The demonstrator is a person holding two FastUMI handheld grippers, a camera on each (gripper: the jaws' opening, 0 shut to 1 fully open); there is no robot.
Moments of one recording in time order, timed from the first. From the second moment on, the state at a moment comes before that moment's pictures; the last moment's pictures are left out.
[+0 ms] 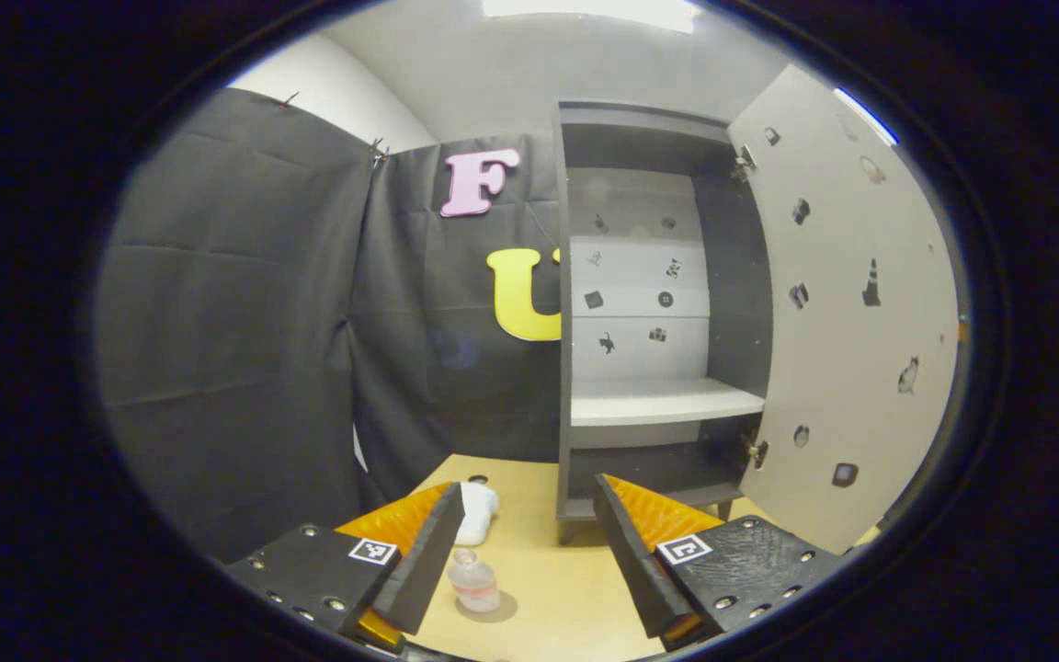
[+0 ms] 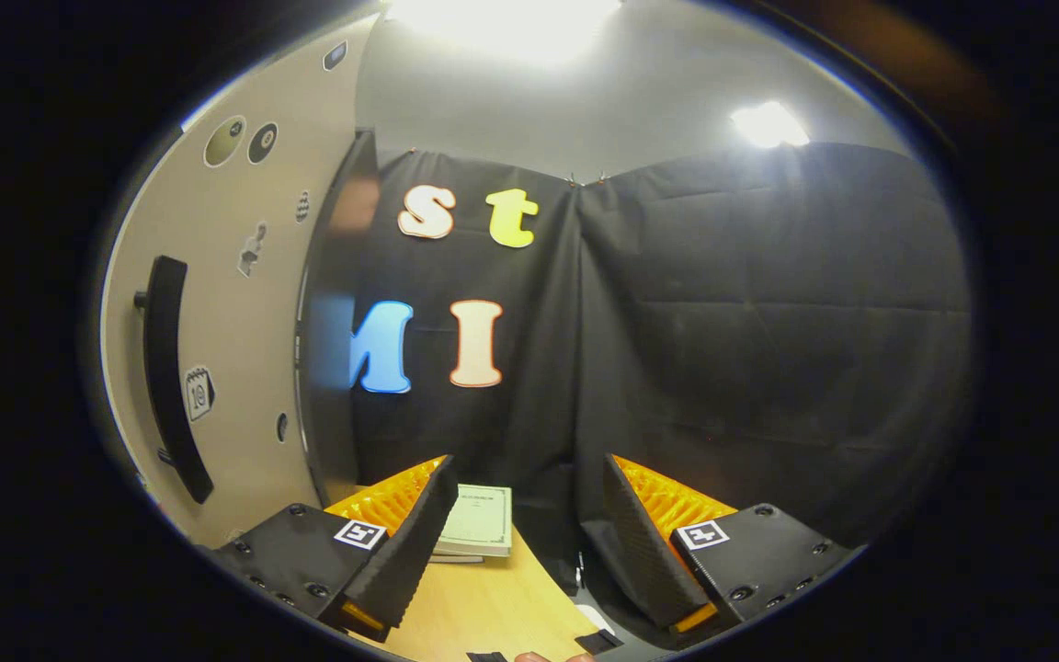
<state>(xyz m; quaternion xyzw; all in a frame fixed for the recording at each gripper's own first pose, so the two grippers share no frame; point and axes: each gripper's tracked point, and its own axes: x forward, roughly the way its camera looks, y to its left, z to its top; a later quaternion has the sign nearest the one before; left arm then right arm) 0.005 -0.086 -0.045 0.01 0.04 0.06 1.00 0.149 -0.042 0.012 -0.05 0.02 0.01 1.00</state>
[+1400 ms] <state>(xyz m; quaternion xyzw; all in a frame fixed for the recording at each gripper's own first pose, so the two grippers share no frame) 0.001 -0.055 0.026 -0.01 0.06 0.13 0.99 0.105 0.097 0.042 0.06 0.09 0.23 0.97</state>
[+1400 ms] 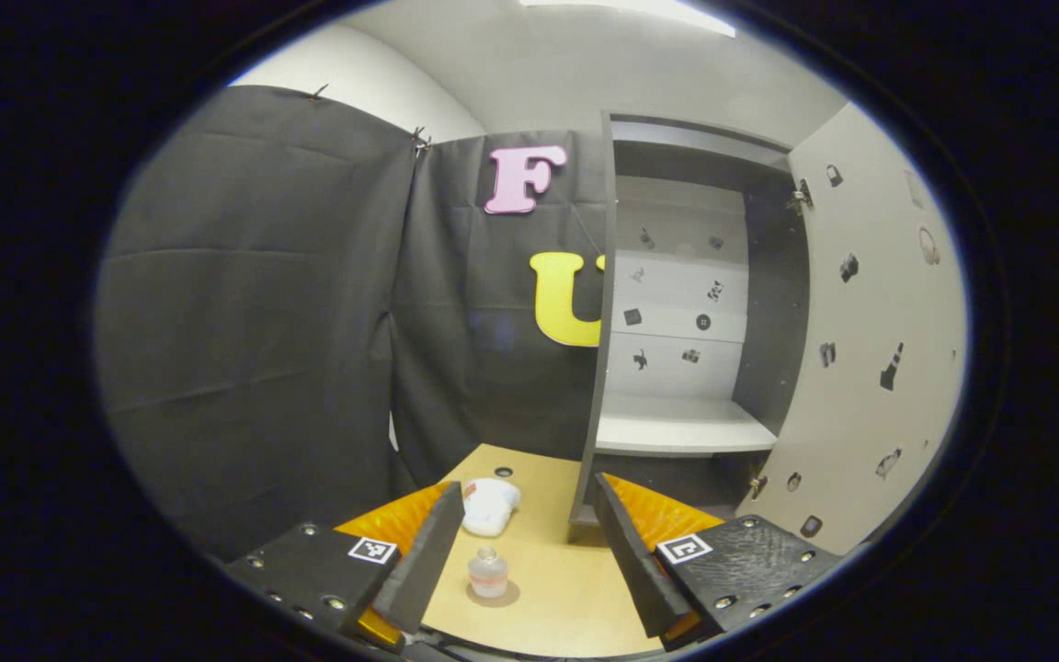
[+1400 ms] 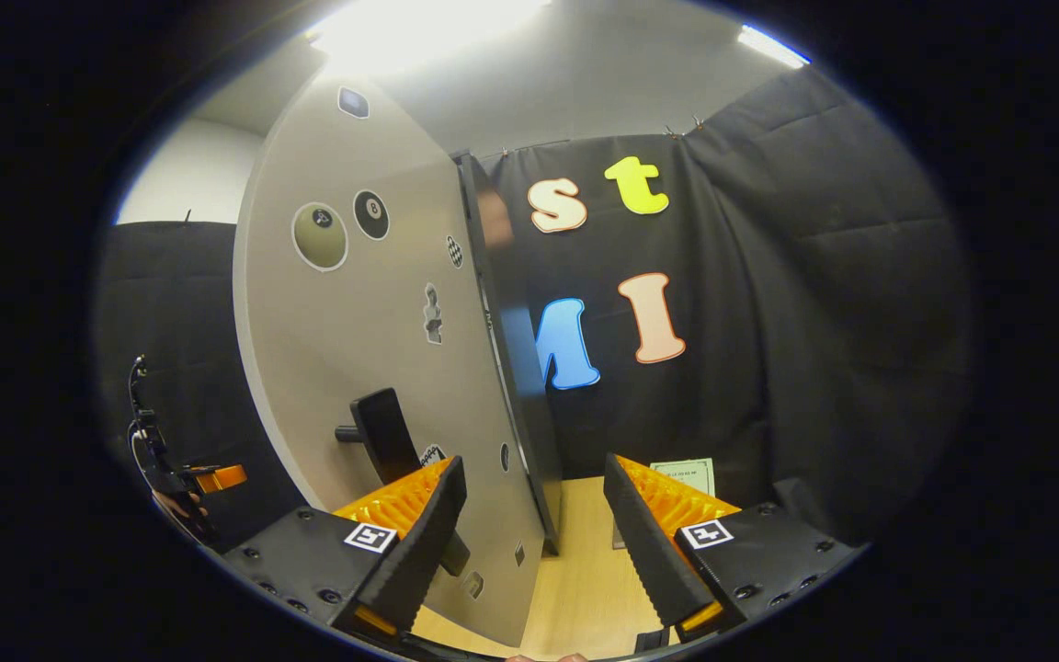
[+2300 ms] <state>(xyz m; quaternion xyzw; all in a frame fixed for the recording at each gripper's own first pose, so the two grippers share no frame) 0.037 0.031 0.020 -0.01 0.06 0.09 0.99 0.064 0.236 0.033 0.05 0.10 0.24 0.96</state>
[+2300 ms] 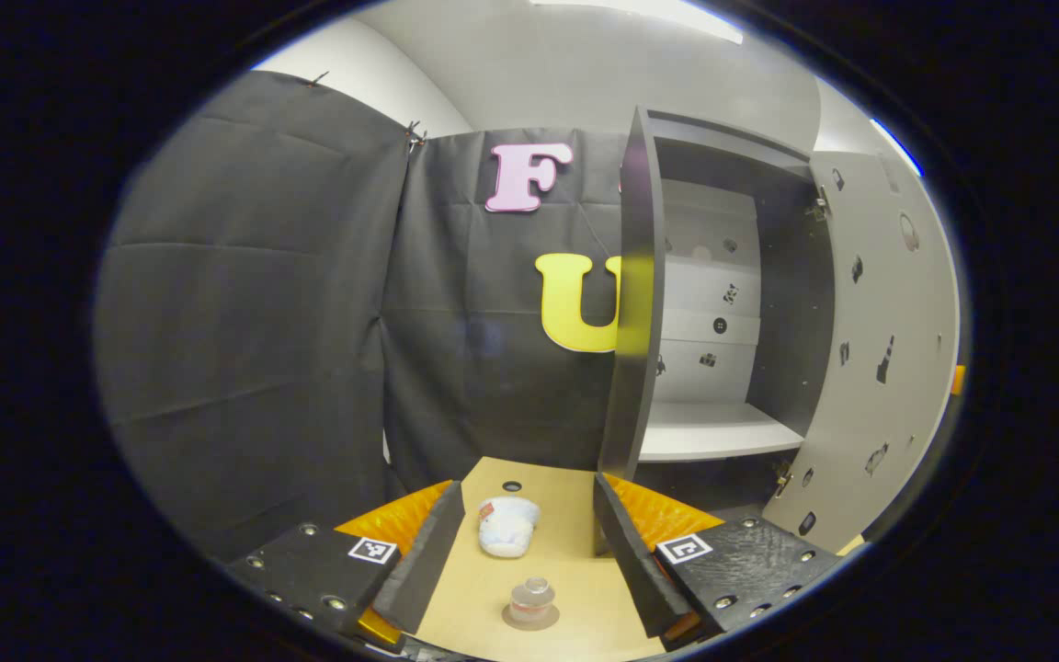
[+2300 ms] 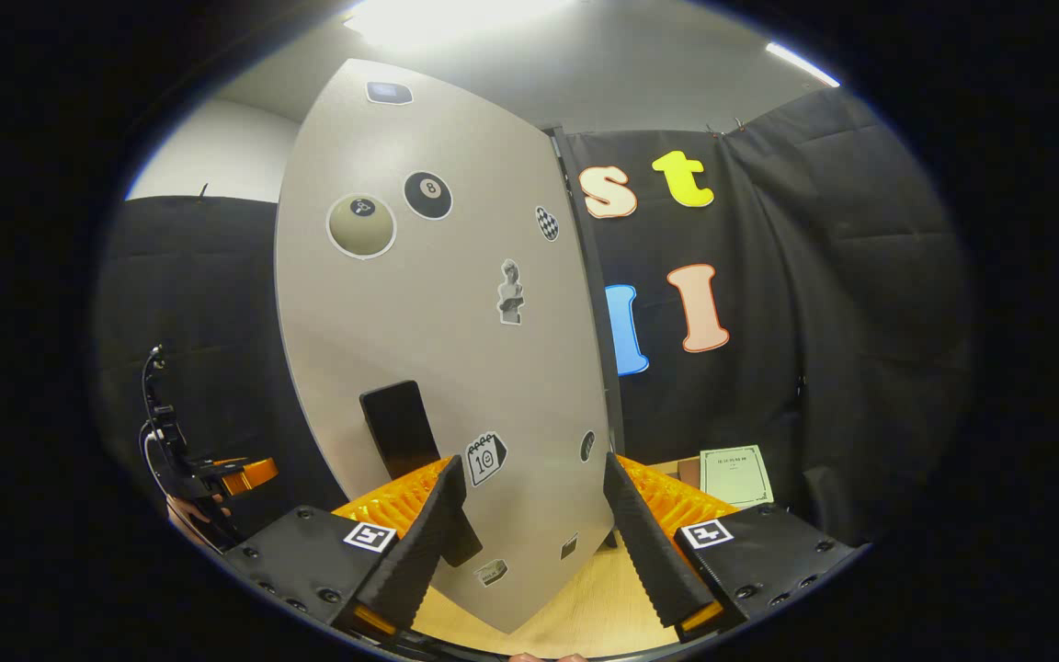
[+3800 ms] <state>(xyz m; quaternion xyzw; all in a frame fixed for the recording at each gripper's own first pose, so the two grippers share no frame) 0.064 0.049 0.051 0.00 0.00 0.01 1.00 0.130 0.306 0.040 0.03 0.05 0.24 0.97</state>
